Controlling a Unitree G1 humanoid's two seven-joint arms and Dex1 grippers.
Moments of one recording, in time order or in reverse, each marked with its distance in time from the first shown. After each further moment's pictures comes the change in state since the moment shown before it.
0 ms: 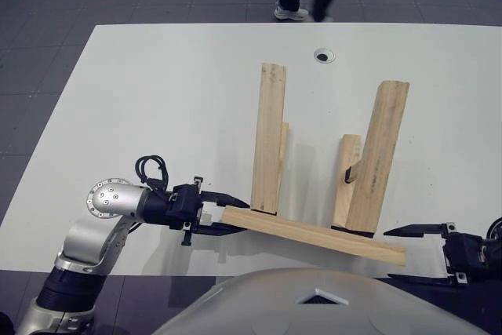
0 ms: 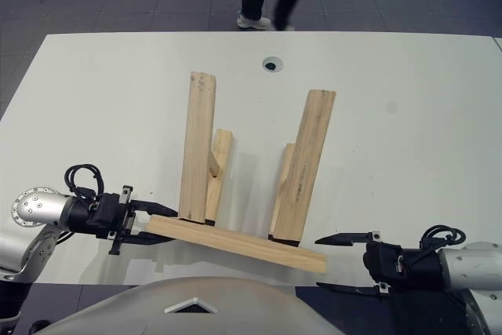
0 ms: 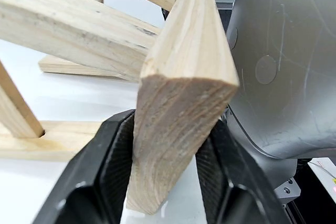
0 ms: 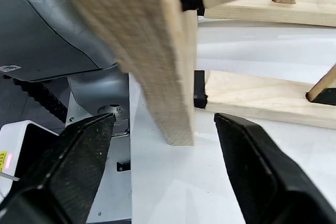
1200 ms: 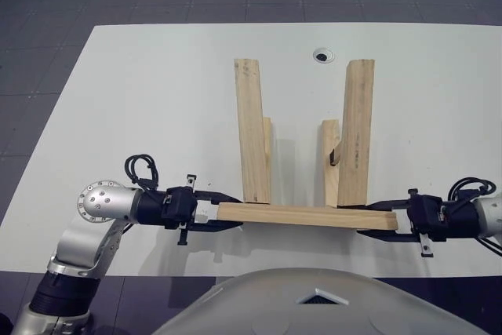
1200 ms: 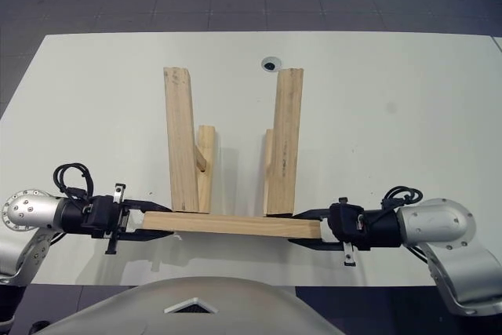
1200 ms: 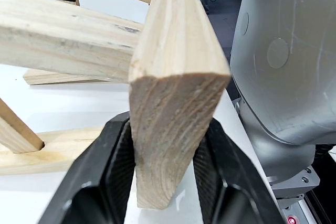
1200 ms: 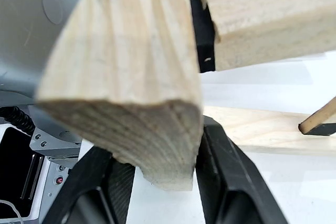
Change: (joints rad) left arm 0.044 0.024 0.031 -0.001 0.033 -0.080 0.028; right arm -0.392 -0.039 0.309 0.004 -0.007 0.173 -0.130
